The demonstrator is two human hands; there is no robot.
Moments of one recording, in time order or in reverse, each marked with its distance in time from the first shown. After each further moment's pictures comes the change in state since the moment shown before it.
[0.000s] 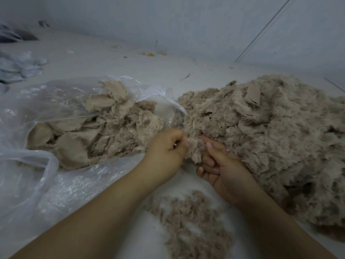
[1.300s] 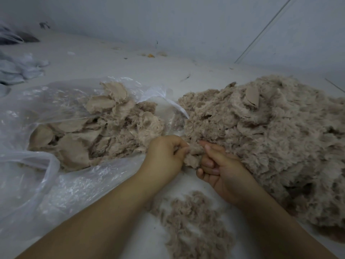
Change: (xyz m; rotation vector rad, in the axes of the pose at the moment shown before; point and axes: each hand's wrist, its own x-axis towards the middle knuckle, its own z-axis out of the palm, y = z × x) left_hand 0.000 -0.010 0.006 0.217 0.064 -0.087; right_hand 0.001 -0.002 0.001 -0.064 0.045 0.036
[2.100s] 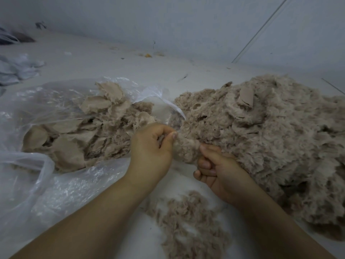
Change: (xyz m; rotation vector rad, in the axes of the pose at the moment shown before) left_hand -0.008 0.012 -0.015 -0.139 0.310 0.114; right_hand -0.003 -0.005 0.003 -0.041 -0.044 0.034
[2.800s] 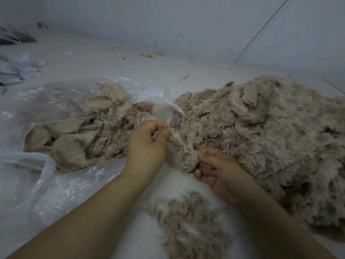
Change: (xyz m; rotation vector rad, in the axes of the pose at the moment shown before) left_hand 0.008 -0.015 0.003 -0.266 -0.005 -0.275; right_hand -0.003 0.001 0.001 0.024 0.050 0.022
